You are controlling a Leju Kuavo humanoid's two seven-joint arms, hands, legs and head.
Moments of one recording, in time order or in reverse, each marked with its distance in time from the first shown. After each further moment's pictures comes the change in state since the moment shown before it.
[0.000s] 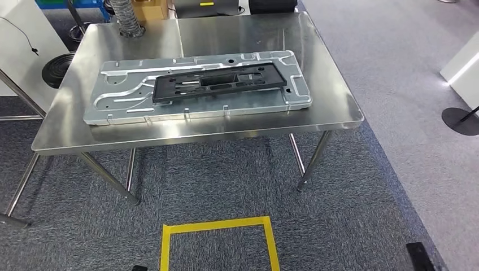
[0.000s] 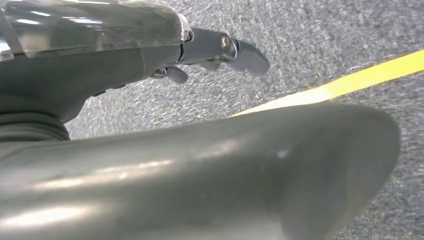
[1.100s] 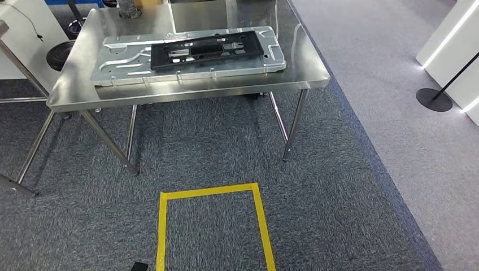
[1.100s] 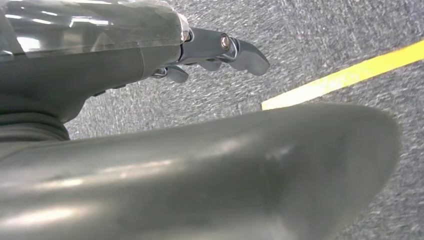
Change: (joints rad) left arm -0.008 0.003 -0.008 0.001 -0.012 0.008 0.004; right arm 0.048 0.384 -0.075 0.062 0.005 0.132 0.168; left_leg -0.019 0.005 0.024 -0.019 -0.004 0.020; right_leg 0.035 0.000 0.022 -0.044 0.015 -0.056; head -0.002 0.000
